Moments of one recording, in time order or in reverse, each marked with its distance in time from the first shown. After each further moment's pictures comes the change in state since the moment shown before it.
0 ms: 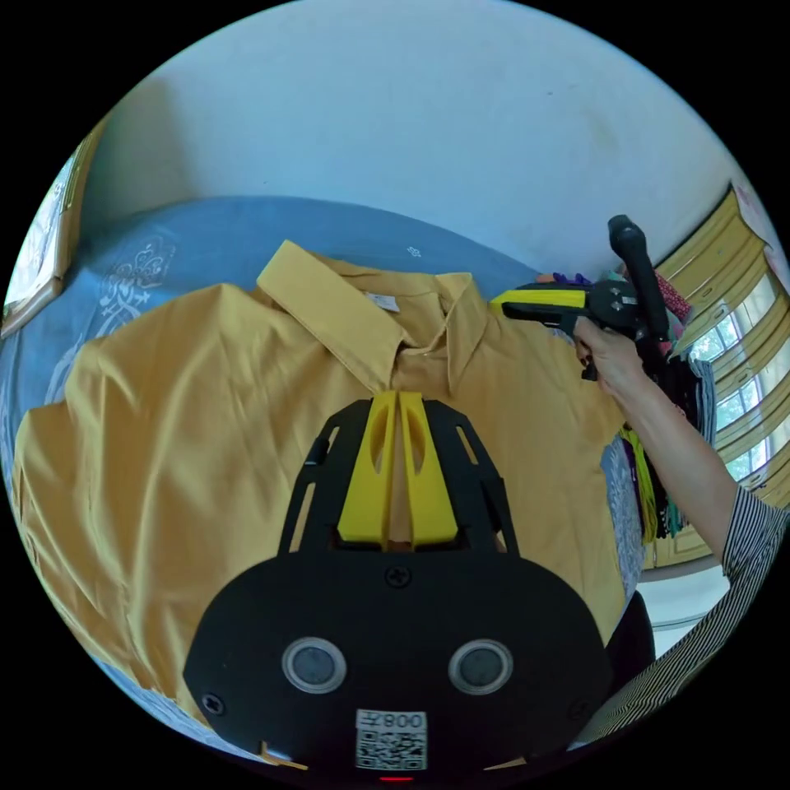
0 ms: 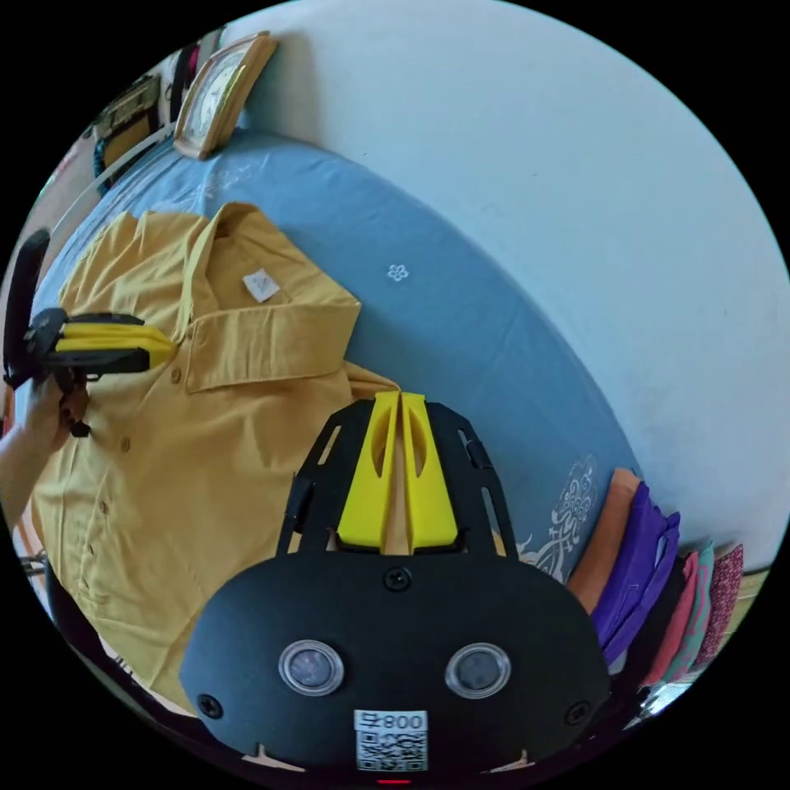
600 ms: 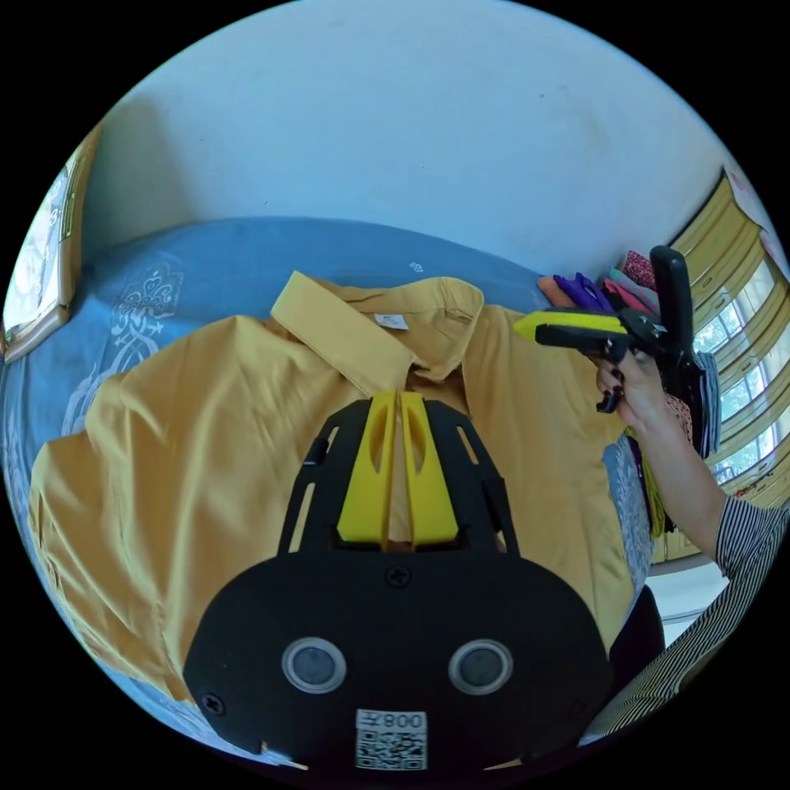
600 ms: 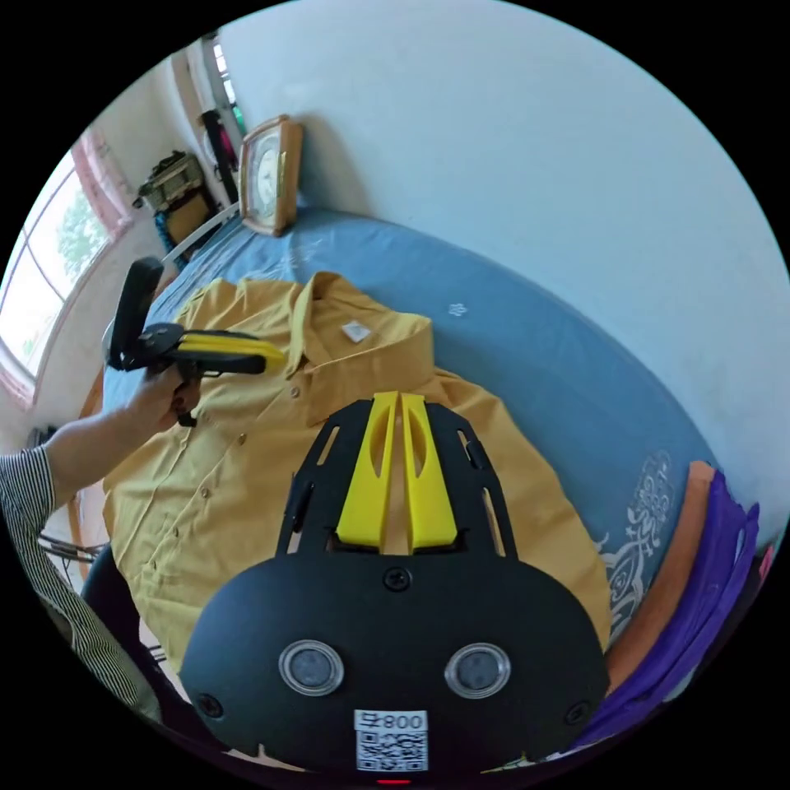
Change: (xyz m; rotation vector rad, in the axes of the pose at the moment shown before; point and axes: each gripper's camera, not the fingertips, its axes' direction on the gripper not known) left arm -0.017 -0.076 -0.045 0.000 -0.029 0.035; right arm 0.008 -0.040 -0.013 0.148 -0.312 -0.013
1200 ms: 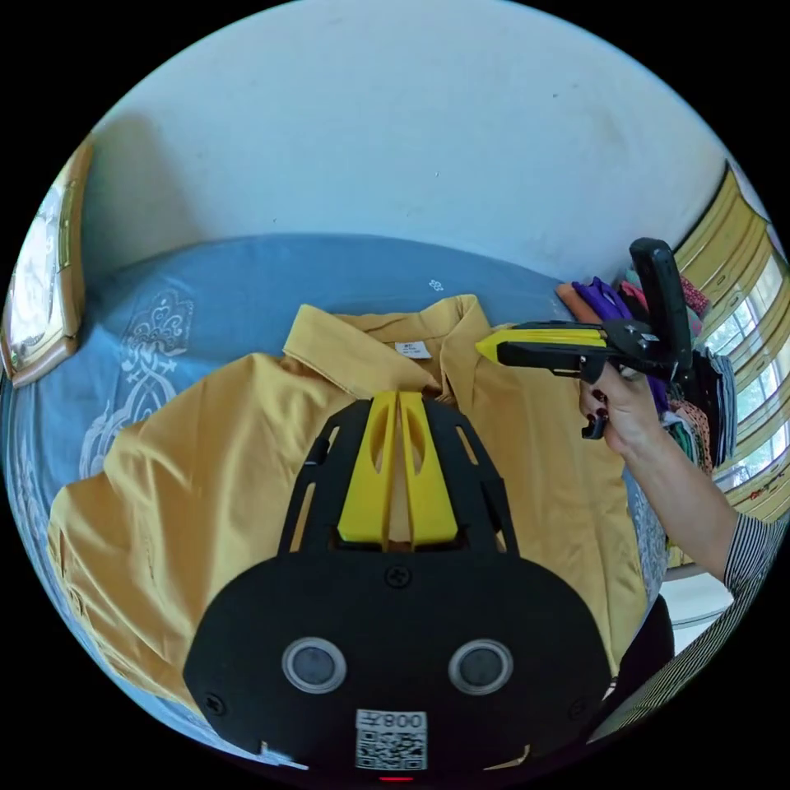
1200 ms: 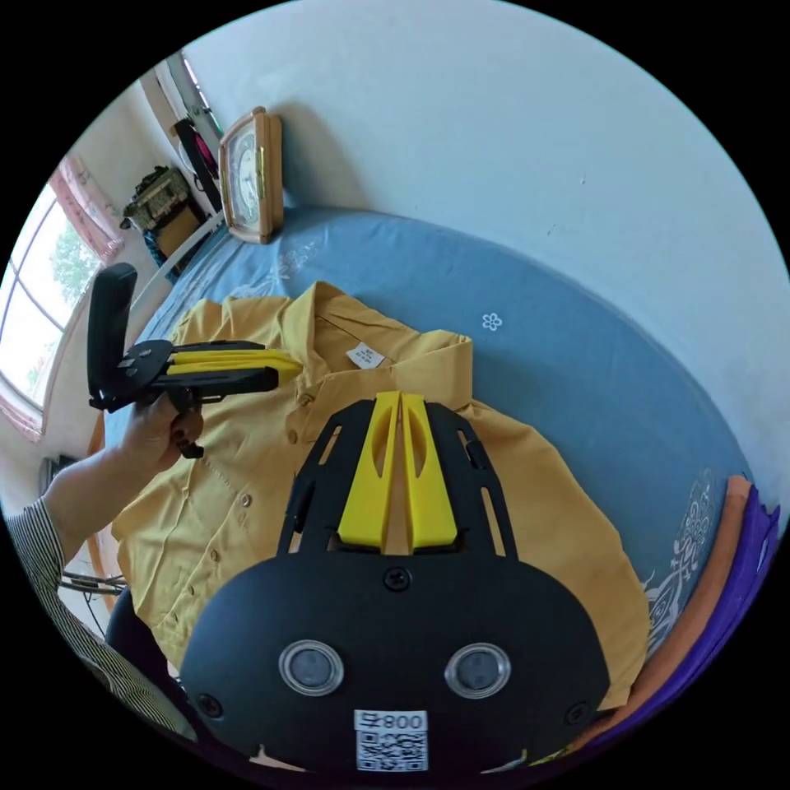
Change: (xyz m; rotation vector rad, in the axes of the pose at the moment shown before) left arm -0.021 -0.028 -0.028 0.049 -0.063 0.027; right arm 0.014 -0.059 0.031 0.047 -0.054 0.094
